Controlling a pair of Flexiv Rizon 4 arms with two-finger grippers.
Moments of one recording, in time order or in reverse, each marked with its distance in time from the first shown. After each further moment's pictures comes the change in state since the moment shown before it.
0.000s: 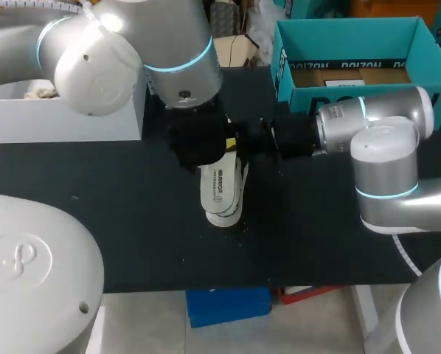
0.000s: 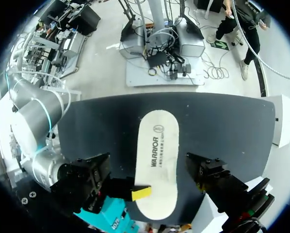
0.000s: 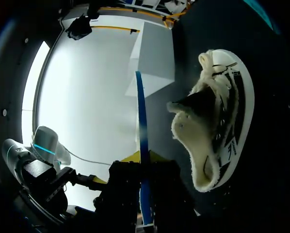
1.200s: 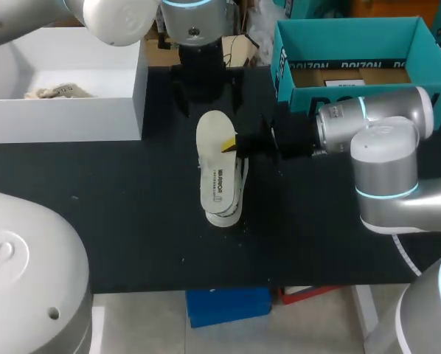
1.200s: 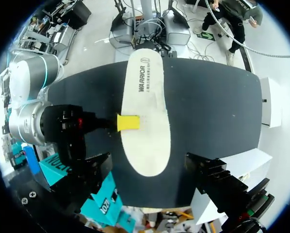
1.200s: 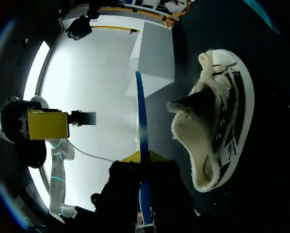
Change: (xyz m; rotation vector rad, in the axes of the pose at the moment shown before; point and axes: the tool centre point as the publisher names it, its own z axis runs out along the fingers) left arm 0.013 0.129 -0.015 -0.040 0.099 0.034; right arm 0.000 0.000 0.000 0.000 0.000 0.000
